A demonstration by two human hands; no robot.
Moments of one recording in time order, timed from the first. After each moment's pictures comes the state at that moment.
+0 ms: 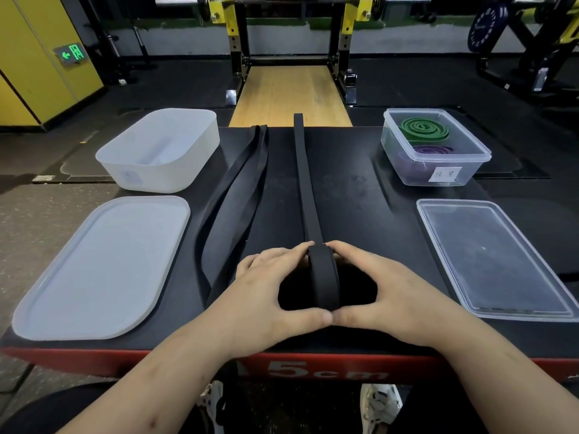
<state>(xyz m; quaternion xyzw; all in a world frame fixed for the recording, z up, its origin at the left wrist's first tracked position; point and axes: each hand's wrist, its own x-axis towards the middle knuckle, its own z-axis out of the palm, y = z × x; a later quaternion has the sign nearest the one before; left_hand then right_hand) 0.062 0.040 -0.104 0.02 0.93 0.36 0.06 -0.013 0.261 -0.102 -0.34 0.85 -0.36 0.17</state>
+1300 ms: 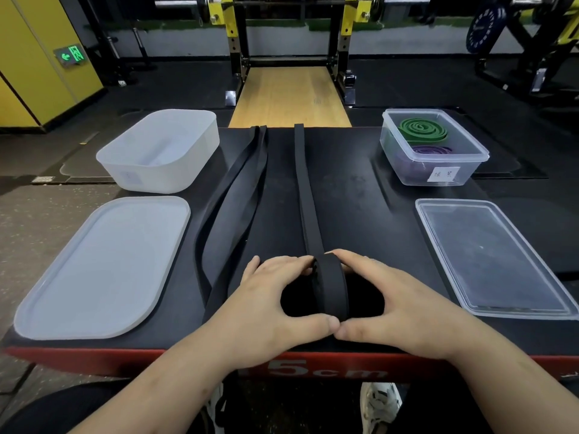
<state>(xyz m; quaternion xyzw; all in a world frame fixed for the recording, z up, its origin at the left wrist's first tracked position) 0.070 0.047 -0.109 0.04 0.92 0.39 0.05 -0.006 0.275 -0.109 -0.33 0.85 -0.36 0.20</state>
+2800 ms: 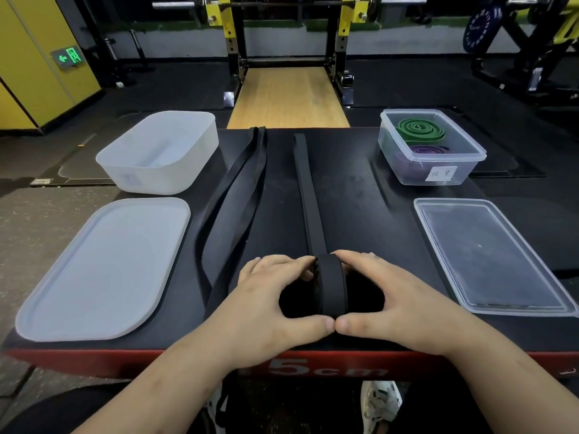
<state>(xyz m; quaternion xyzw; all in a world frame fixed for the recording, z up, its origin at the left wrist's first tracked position) 0.073 0.043 -0.107 0.05 0.93 0.37 0.06 -0.001 0.271 -0.102 -0.30 0.86 -0.35 0.21</state>
